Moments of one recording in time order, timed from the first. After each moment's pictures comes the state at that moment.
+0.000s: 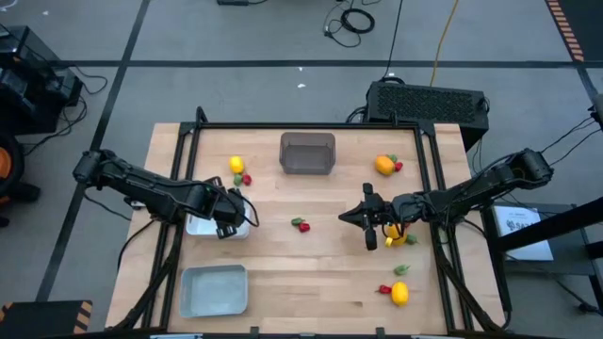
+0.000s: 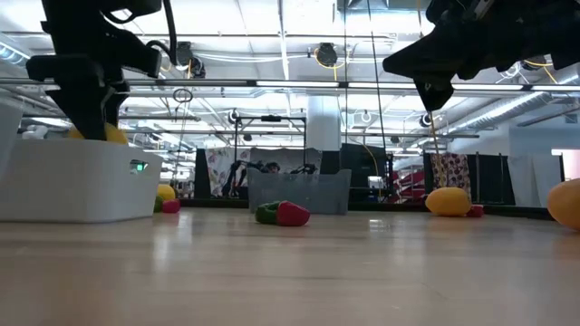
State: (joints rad) left arm -0.23 1.26 0.85 -1.07 -0.29 -0.54; right arm 0.25 1.13 0.40 0.53 0.24 0.31
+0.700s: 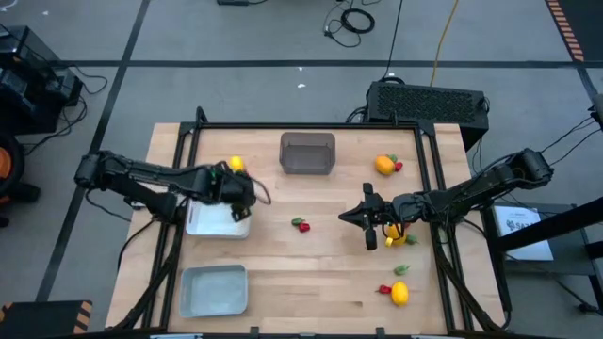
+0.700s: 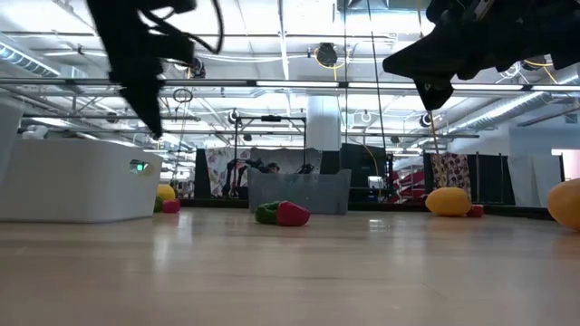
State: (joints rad) left arm -0.03 1.28 0.94 -0.98 -0.42 -0.46; right arm 0.25 1.13 0.40 0.53 0.24 0.29
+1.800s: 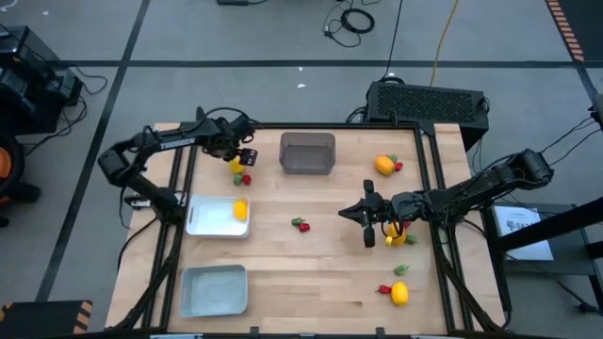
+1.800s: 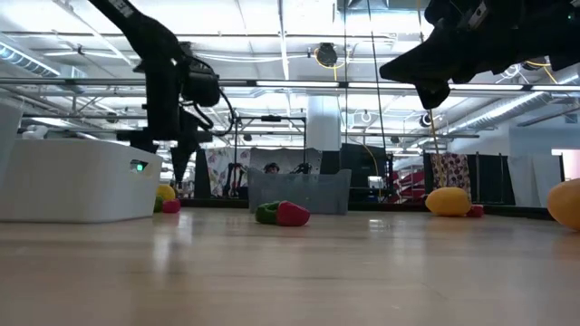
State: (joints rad) left arm 0.69 1.53 0.96 -0.81 -0.15 -0.60; right arm 0.23 1.13 0.40 0.51 0.27 0.22
